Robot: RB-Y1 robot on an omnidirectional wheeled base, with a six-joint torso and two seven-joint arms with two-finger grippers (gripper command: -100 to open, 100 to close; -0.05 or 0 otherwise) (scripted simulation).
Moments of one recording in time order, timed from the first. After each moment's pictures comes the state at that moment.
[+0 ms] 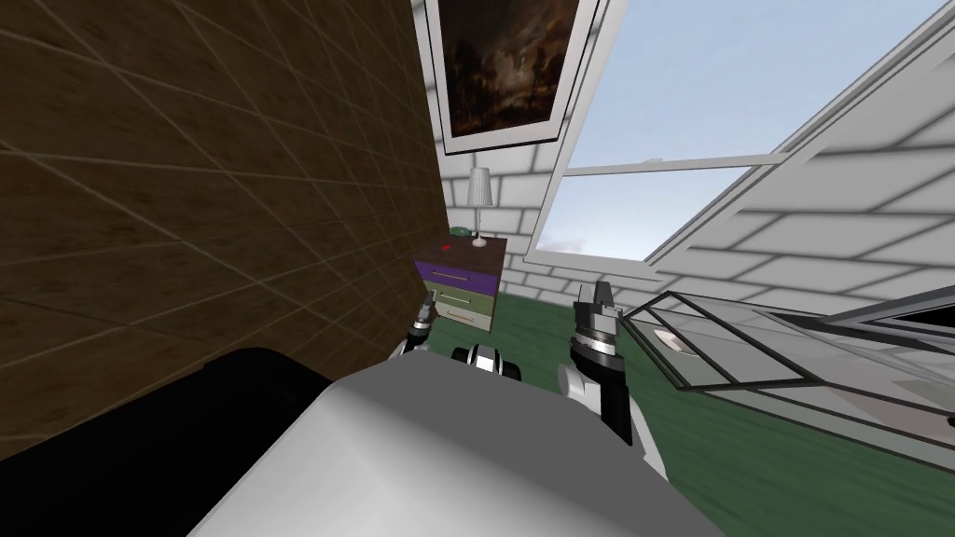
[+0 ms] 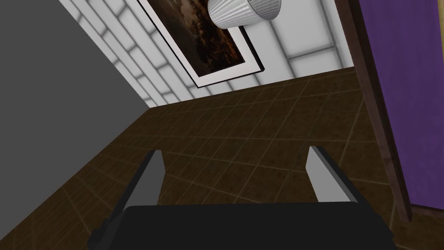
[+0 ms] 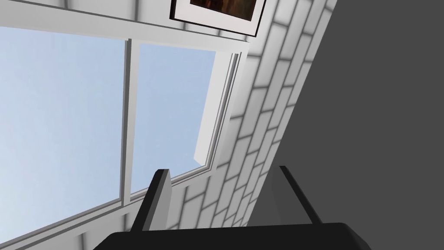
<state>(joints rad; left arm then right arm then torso) 0.34 0.16 0.07 -1.44 -0.05 -1.15 -0.21 0.46 -0.05 -0.02 -2.20 0.02 -0.53 0.08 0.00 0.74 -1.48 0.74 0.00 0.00</state>
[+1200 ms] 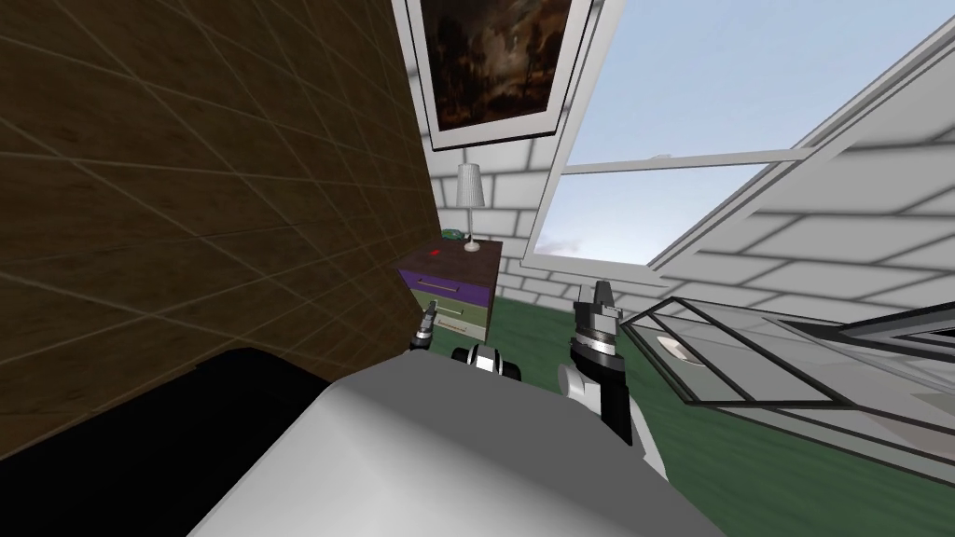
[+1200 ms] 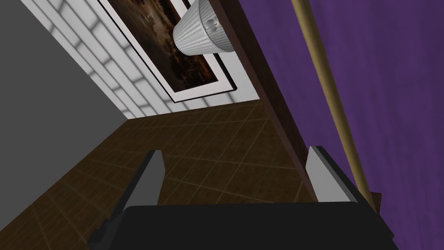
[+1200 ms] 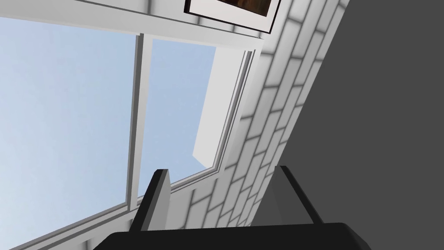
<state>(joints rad) 0.27 0.13 0.10 -1.11 -0.08 -1.34 -0.21 0.46 -0.05 -0.02 -2.20 0.02 -0.53 0.08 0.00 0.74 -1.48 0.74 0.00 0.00</state>
